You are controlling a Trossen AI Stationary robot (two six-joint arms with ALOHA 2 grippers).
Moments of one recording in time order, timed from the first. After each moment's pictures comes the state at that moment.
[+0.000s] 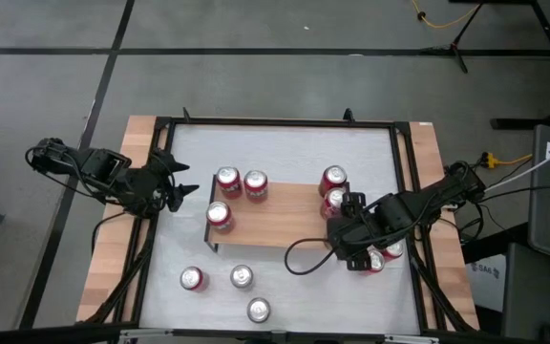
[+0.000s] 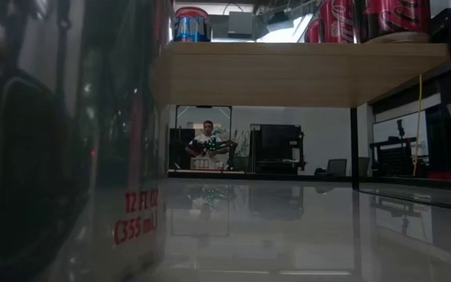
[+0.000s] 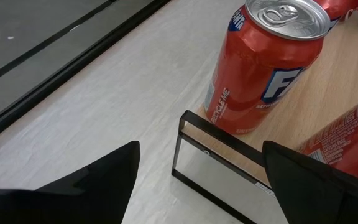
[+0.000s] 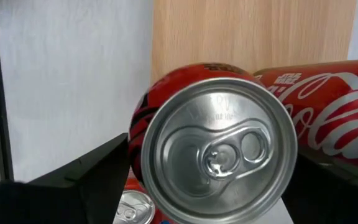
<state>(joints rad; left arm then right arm) -0.32 0.69 0.91 -1.05 -0.62 -0.70 0.48 1.68 1.83 -1.55 0.17 0.41</state>
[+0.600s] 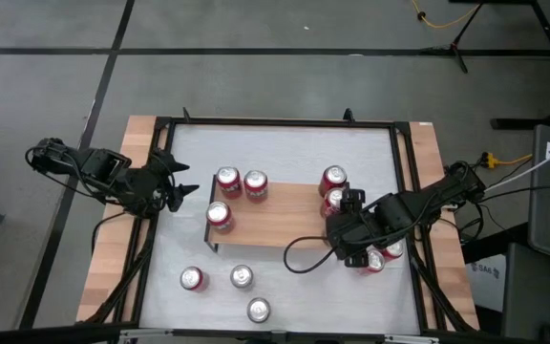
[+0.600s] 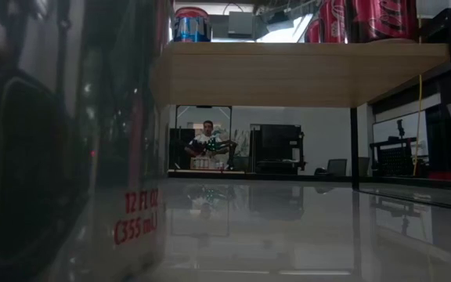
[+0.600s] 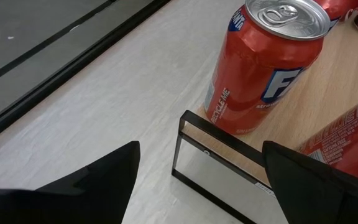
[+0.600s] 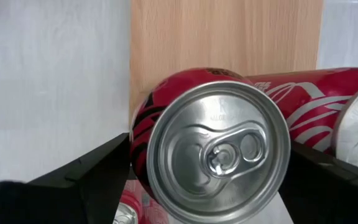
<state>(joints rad) -0.32 0.69 0.91 -1.05 -0.62 -0.70 0.48 1.68 1.83 -1.55 0.24 0.41</state>
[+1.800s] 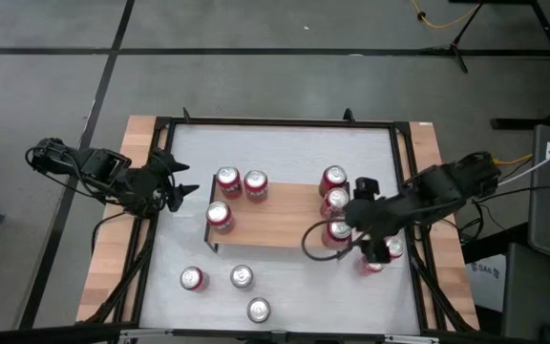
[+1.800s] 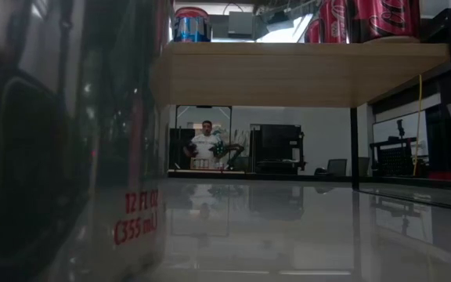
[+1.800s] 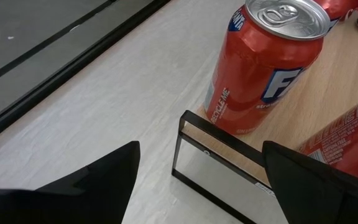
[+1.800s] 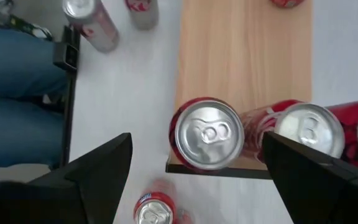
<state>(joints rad) -0.32 0.69 0.91 -1.05 -0.62 -0.70 0.48 1.61 2.08 -1.57 0.16 0.38</state>
